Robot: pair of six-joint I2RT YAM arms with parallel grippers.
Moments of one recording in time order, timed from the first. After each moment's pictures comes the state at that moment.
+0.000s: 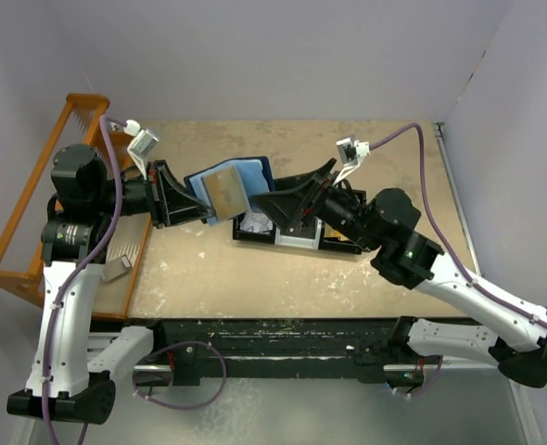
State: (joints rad) left arm -0.06 0.93 1.30 -0.50 1.30 -0.50; right arm 0.99 1.03 1.10 0.15 0.01 0.66
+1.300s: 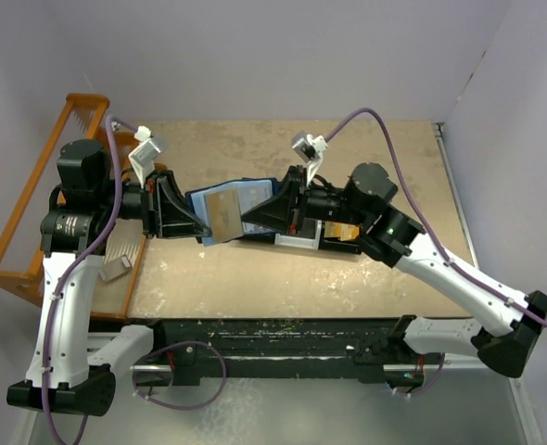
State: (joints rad) left arm -0.06 1.00 1.40 -0.72 1.53 -0.30; right arm 0.86 1.16 1.21 0.10 -0.55 0.55
